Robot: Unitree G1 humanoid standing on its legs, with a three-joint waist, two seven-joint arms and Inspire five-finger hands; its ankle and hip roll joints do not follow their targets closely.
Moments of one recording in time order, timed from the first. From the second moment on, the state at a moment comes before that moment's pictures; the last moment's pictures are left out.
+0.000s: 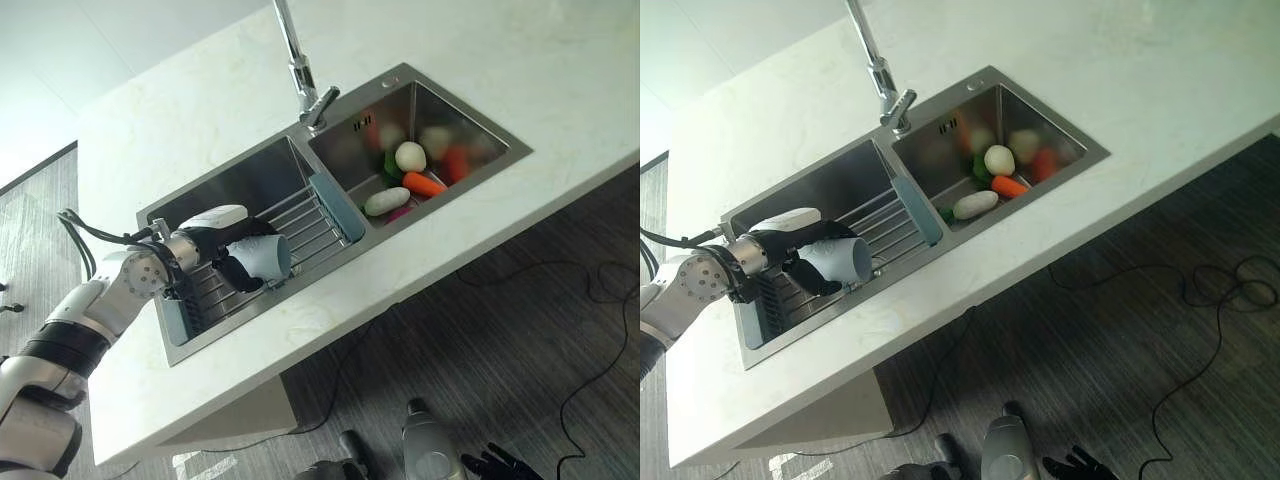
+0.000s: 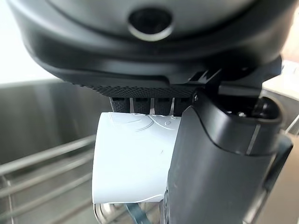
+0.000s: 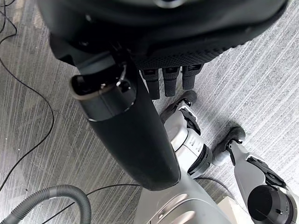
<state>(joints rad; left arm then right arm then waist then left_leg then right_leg) -0.66 1.04 -0.52 0.42 0.17 -0.26 -0.25 0.15 -0.37 -0.07 1.15 0.59 -0.09 0.30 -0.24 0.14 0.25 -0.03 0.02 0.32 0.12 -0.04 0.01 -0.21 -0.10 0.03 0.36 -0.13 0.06</state>
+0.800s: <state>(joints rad) 0.13 0.96 0.22 0.18 0.20 -0.29 0.38 0.15 -0.35 0.00 1.29 0.36 -0.07 0.29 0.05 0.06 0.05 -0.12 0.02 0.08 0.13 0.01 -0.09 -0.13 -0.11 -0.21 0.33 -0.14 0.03</state>
